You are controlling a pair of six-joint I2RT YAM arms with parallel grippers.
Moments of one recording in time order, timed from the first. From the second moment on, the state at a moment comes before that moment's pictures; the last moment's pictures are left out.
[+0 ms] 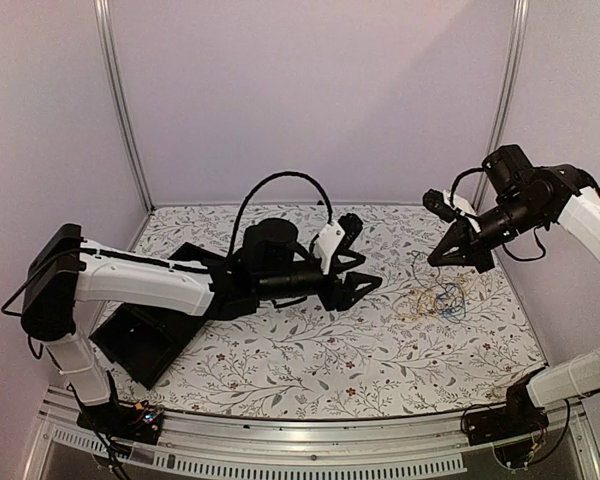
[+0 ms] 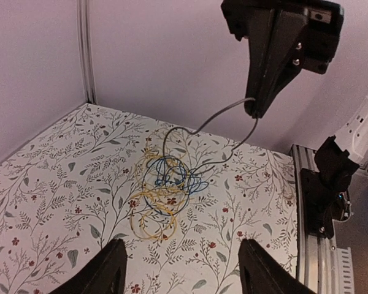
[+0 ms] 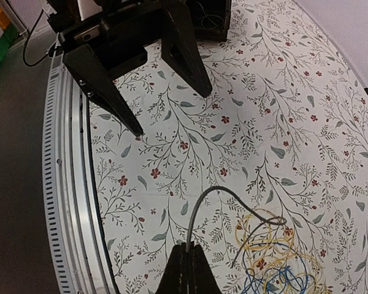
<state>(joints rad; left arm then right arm) -1.09 1.76 1.14 0.42 0.13 -0.07 0.38 1.26 1.37 -1.19 -0.64 -0.76</state>
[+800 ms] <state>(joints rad) -1.10 2.06 1.43 0.60 0.20 -0.06 0.39 1.32 1.45 -1.25 -0.74 -0.78</state>
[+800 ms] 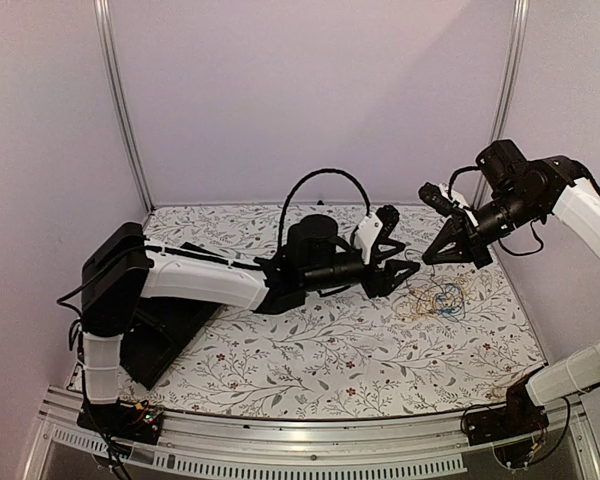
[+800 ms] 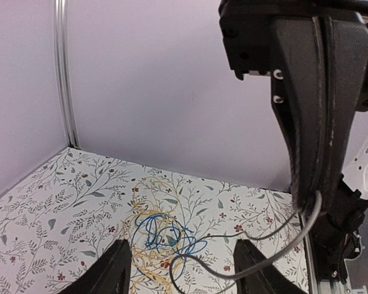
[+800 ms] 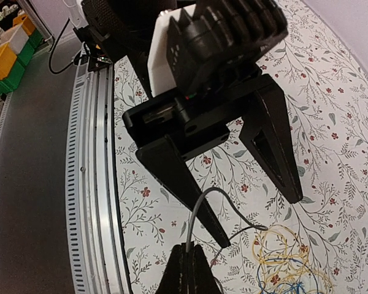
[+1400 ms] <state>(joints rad) -1.01 1.86 1.33 0.60 0.11 -0.07 0.39 1.32 1.28 -0.98 -0.77 -0.76</state>
